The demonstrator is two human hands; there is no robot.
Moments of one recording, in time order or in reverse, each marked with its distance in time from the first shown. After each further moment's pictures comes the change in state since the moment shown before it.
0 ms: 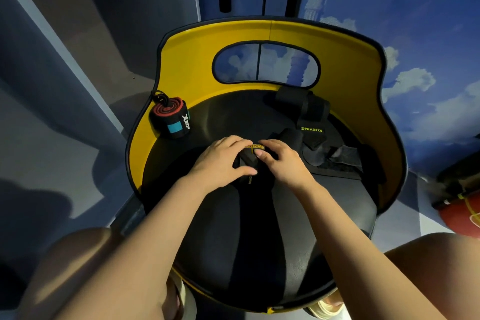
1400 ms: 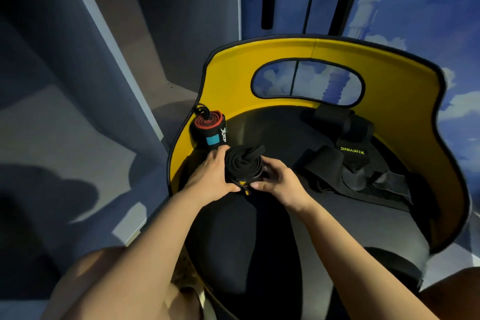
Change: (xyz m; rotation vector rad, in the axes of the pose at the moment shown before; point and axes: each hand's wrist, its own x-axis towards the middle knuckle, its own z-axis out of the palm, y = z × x) left_hand -0.029 -0.068 -0.024 -0.089 0.031 -0.412; right_hand 0.024 -0.022 0.066 0.544 -0.223 -0.013
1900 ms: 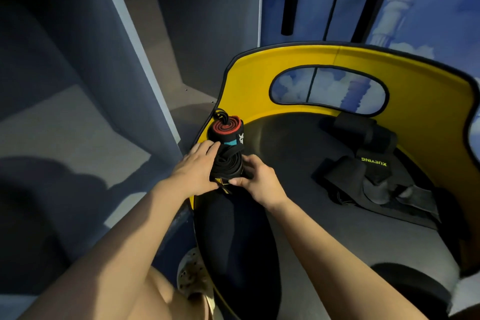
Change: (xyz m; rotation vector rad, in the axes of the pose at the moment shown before) left_hand 0.005 -0.044 -0.050 0.406 -0.040 0.073; right_hand 0.036 -0.022 0.067 -0.169 -0.007 -0.041
